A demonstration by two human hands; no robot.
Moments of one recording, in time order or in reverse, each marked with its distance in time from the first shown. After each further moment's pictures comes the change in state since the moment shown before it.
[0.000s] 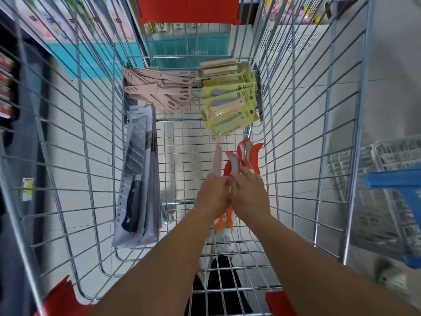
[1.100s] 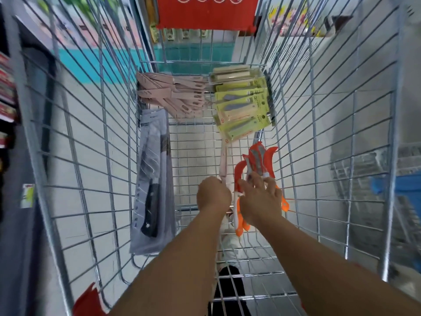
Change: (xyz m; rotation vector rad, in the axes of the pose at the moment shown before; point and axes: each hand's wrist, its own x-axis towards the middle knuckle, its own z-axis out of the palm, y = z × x) left_hand 0.008 -0.019 -0.017 -0.004 0.247 -0.335; right_hand -0.004 -0.018 0.015 -0.329 -0.073 0.074
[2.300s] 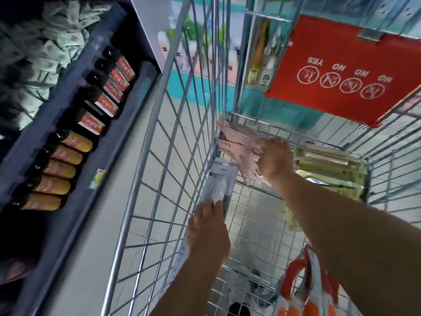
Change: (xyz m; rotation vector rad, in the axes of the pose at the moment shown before) left_hand 0.052 -0.029 -0.121 0.141 0.180 -0.041; right_hand 0.233 -0.178 -0.115 0.009 0.238 -0.454
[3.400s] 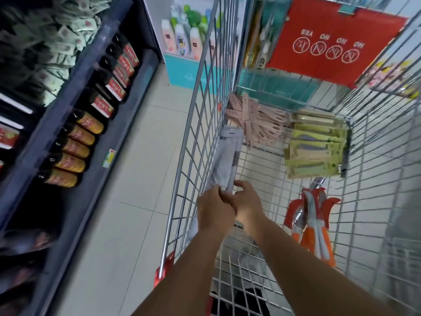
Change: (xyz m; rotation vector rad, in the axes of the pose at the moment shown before) left_hand -0.097 -0.040 -0.011 -0.572 0.008 -0.180; right_hand -0.240 -0.085 0.029 0.981 -0.339 0.519
